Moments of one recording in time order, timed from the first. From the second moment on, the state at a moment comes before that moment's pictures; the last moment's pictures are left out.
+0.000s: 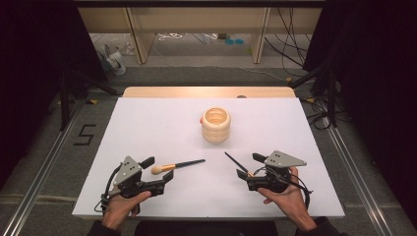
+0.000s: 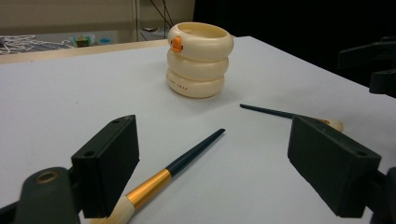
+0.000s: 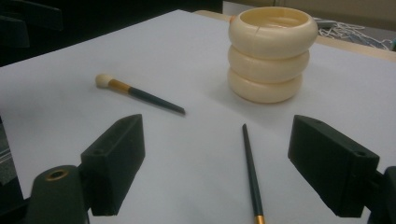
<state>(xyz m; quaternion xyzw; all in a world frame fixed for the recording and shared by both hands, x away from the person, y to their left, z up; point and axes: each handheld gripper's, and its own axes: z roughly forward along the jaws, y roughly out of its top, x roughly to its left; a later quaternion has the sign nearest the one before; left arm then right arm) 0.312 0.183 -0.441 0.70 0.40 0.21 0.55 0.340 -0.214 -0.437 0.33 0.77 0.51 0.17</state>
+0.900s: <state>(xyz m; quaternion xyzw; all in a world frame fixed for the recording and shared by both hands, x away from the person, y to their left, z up) 0.316 0.175 -0.443 0.72 0.39 0.21 0.54 0.370 -0.215 -0.449 0.33 0.84 0.40 0.15</state>
